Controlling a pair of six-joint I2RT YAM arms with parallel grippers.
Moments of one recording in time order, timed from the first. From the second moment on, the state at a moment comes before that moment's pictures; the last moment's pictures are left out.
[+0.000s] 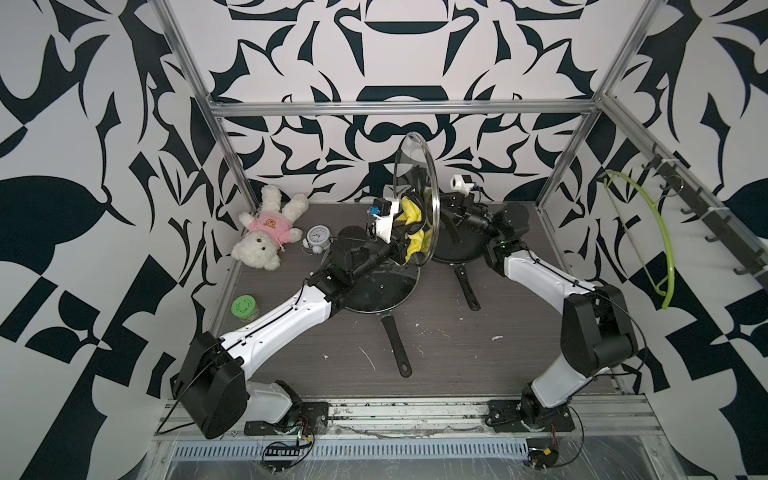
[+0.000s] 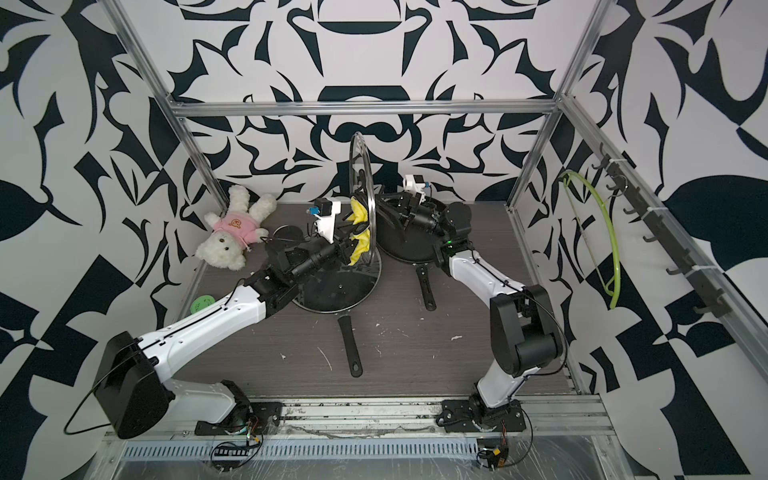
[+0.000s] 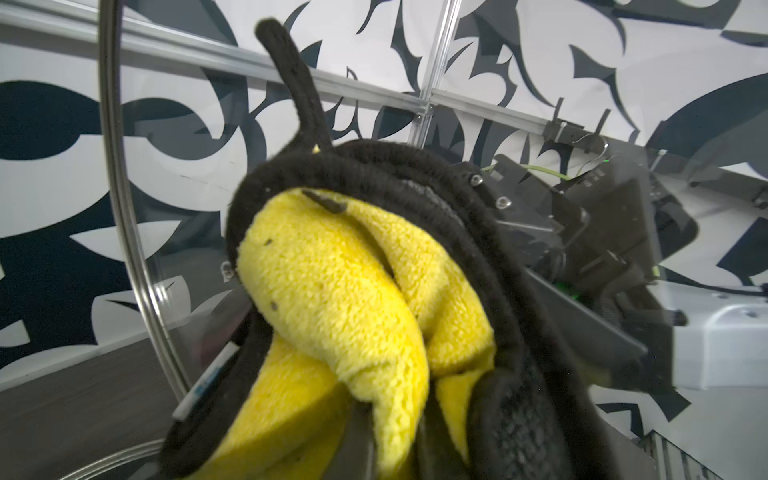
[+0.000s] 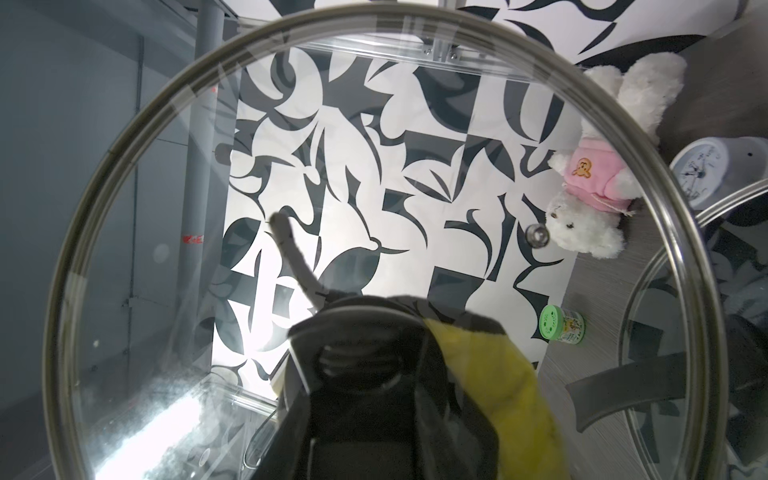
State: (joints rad) left arm -0.76 1.34 1.04 0.35 0.17 -0.26; right arm 0.30 1.64 1.16 0.98 -1.00 1.79
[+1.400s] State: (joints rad) left arm -0.50 1.68 1.56 0.16 0.27 -0.13; right arm 0.32 1.64 1.12 0.99 -0.95 1.79
